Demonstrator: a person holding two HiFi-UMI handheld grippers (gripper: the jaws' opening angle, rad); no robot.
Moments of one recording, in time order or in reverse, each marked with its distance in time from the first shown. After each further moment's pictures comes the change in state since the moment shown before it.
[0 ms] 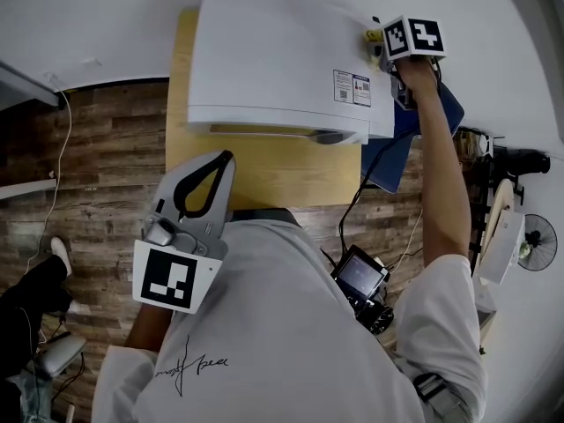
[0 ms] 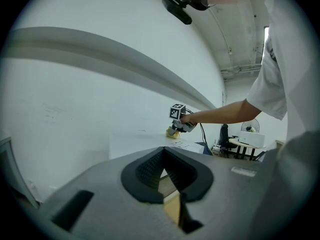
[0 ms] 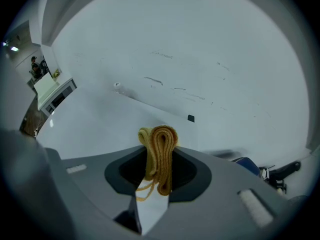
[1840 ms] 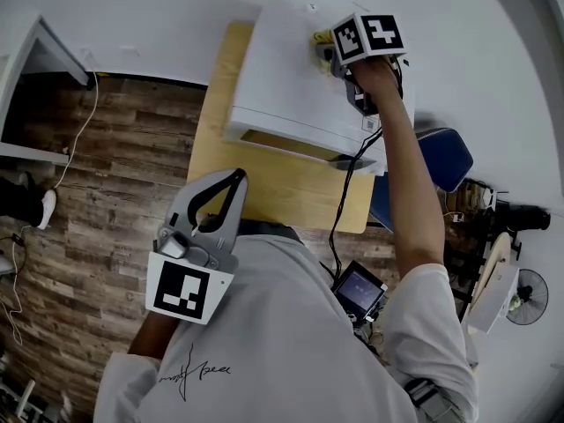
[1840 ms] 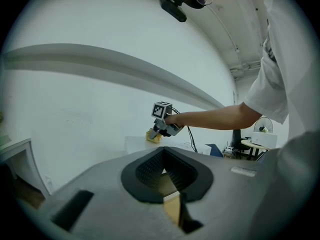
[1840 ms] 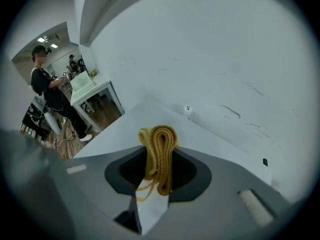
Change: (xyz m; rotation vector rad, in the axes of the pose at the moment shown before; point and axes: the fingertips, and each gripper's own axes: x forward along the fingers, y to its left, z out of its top) left arm -0.053 0.003 0.006 0.025 -0.033 0.137; right arm -0.007 0.213 0.074 -0.218 -0.091 0.292
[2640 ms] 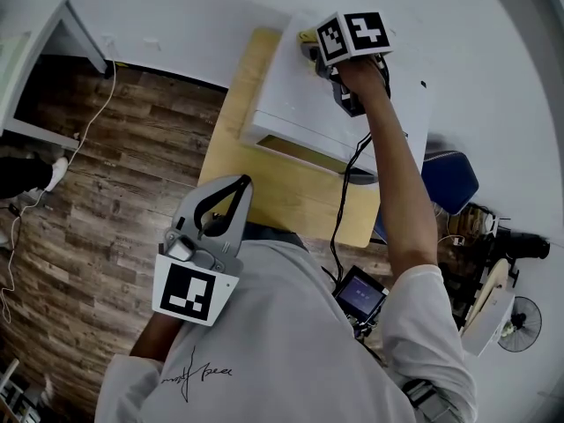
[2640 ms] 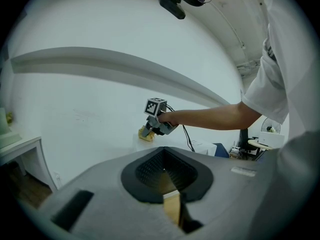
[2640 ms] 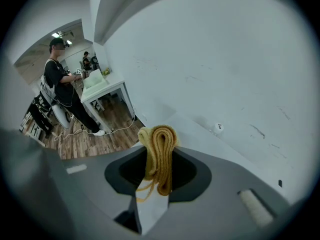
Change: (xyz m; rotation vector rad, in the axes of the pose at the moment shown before) left arm -0.017 0.010 -0.005 0.007 0.011 0.080; right arm 0.022 0.073 0.041 -0.107 -0.033 0.080
